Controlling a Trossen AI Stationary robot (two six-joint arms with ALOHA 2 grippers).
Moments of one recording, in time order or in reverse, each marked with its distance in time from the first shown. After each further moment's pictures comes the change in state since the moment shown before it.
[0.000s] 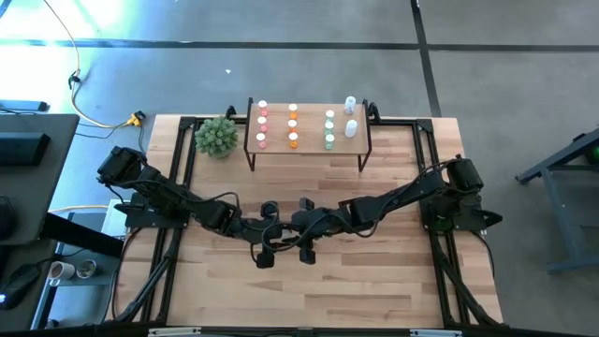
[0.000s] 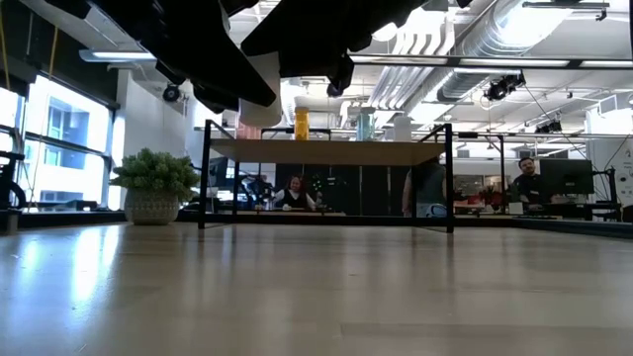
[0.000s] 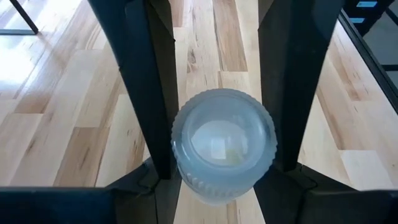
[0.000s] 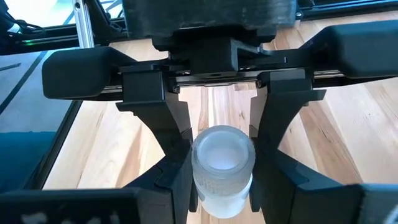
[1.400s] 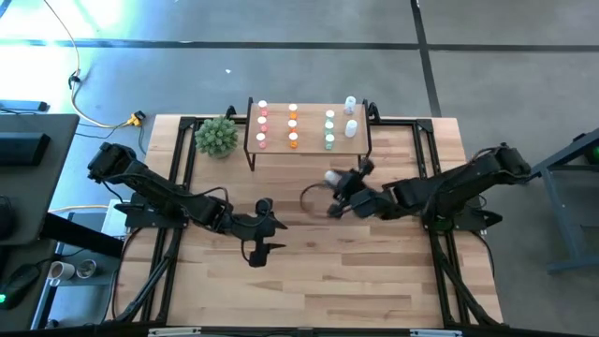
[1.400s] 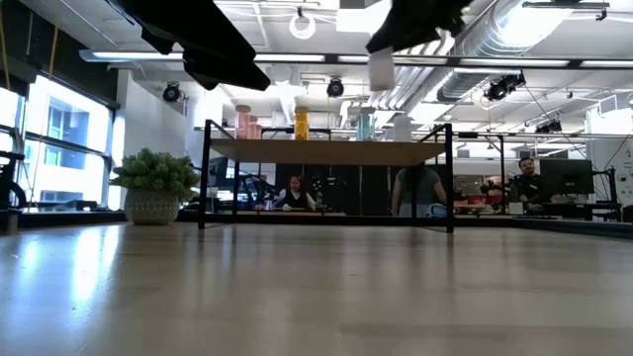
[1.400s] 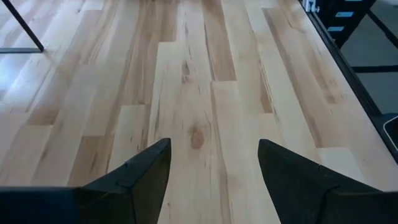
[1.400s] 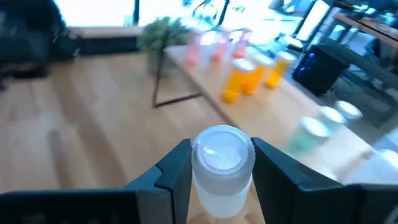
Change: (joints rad) left arm -0.014 -0.110 0.000 -0.082 0.017 0.022; right arm 0.014 -0.415 -0.182 -0.308 0.757 -0.024
